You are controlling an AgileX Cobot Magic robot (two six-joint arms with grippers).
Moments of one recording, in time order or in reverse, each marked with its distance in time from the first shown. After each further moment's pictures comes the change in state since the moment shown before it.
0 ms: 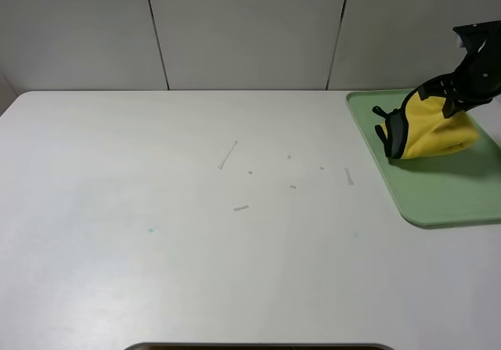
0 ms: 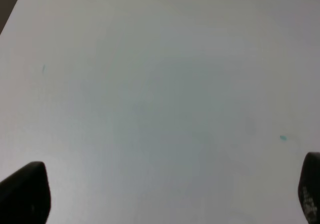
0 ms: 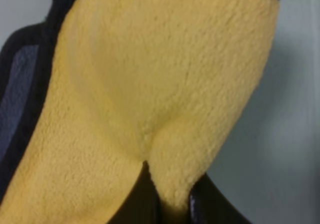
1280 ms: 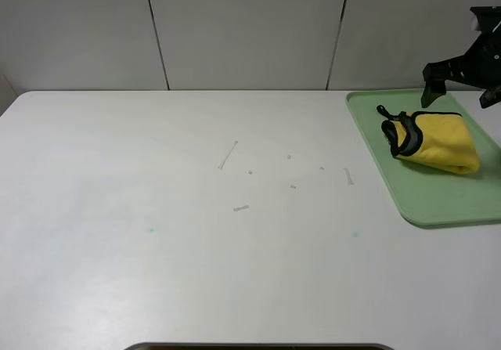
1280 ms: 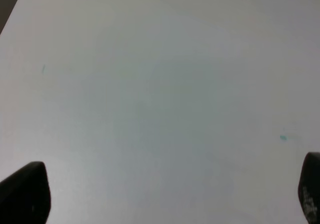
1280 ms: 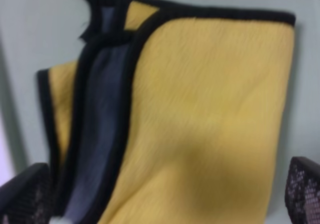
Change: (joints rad) left arm 0.000 0.000 0.000 0.000 0.000 0.000; right arm 0.000 -0.104 0.000 0.111 0.124 0.068
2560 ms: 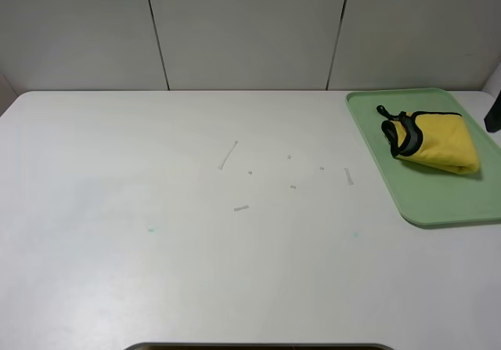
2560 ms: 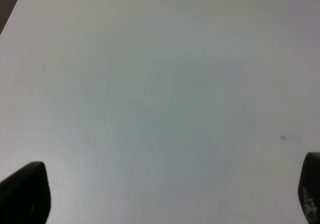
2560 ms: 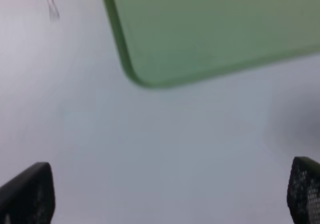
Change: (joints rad) left arm 0.000 0.000 0.000 0.000 0.000 0.000; right arm 0.000 -0.640 0.332 0.087 0.442 0.048
